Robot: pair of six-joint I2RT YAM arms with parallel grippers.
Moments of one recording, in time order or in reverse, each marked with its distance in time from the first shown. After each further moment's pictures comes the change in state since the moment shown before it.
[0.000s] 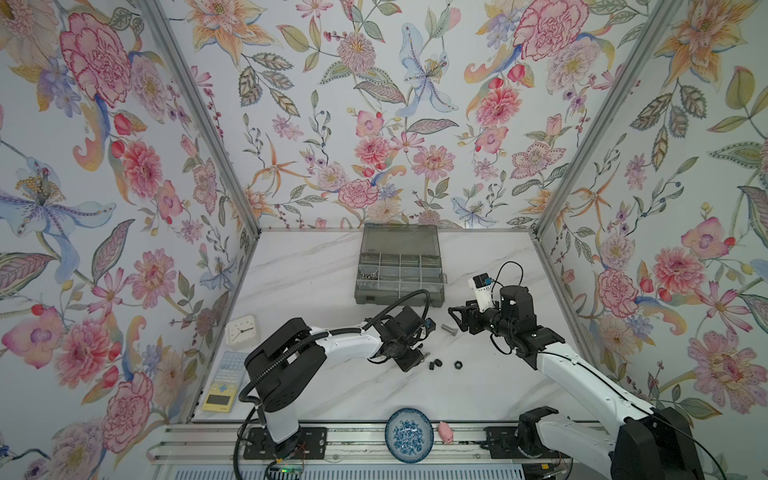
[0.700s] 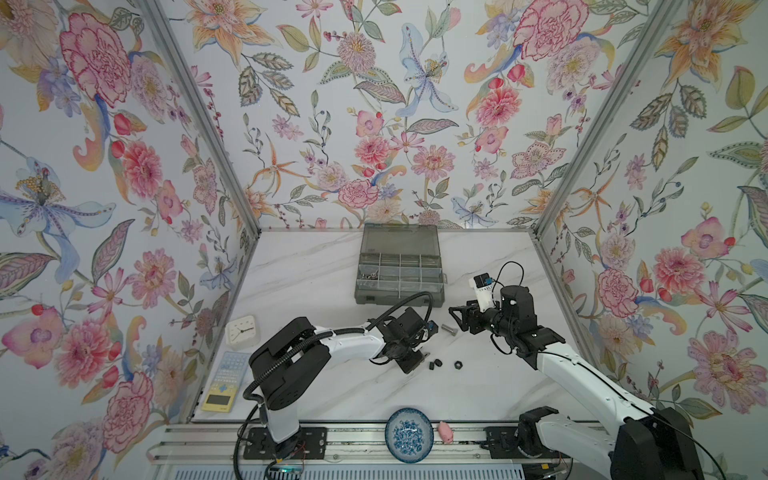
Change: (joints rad) left arm -0.010 0.023 0.011 0.000 0.024 0.007; right arm -0.005 0.000 -0.002 0.000 0.000 0.005
